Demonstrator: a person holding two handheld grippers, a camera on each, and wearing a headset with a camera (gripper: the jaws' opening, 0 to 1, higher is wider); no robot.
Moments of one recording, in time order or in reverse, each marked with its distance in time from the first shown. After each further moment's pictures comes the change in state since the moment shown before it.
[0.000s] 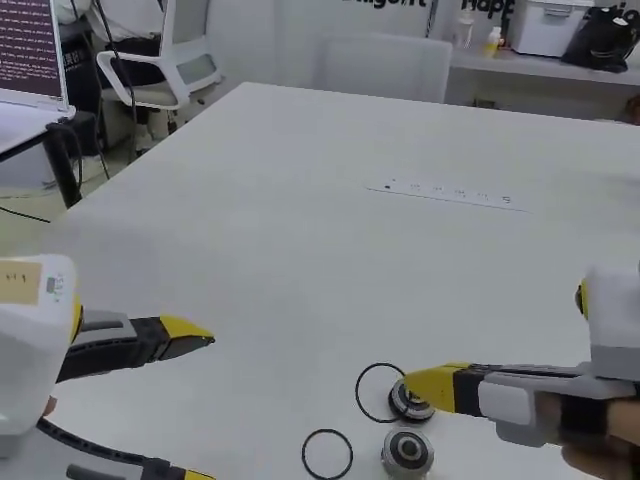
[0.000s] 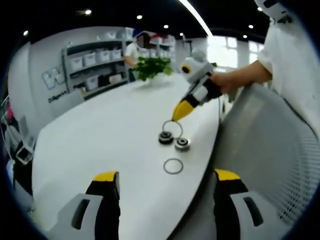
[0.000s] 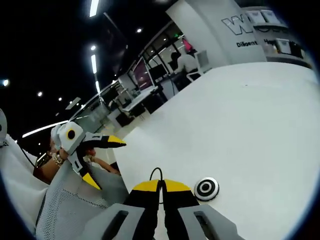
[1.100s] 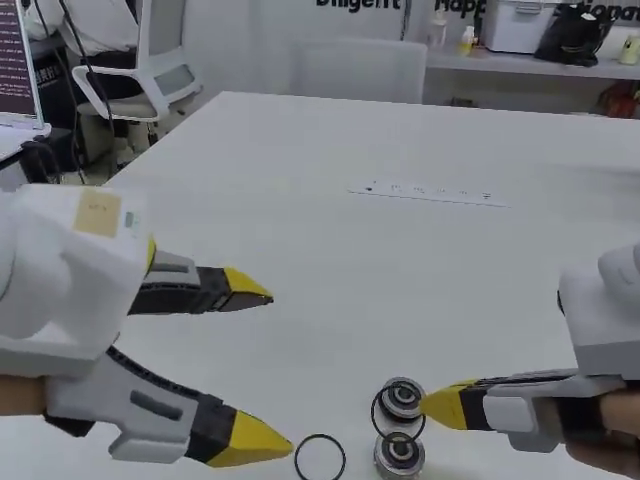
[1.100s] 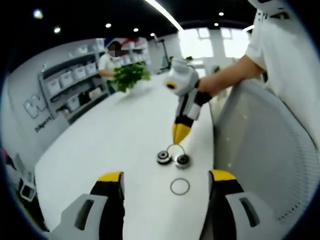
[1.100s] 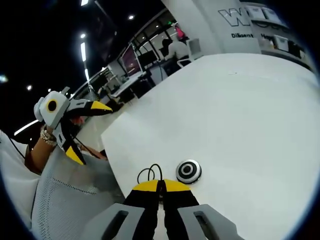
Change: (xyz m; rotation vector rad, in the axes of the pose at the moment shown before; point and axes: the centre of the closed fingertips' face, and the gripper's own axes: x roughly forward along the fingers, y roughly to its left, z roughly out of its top) left arm 0.017 0.004 0.049 0.210 -0.011 -0.104; right arm -0.015 -0.029 -0.024 0.014 0.134 -0.098
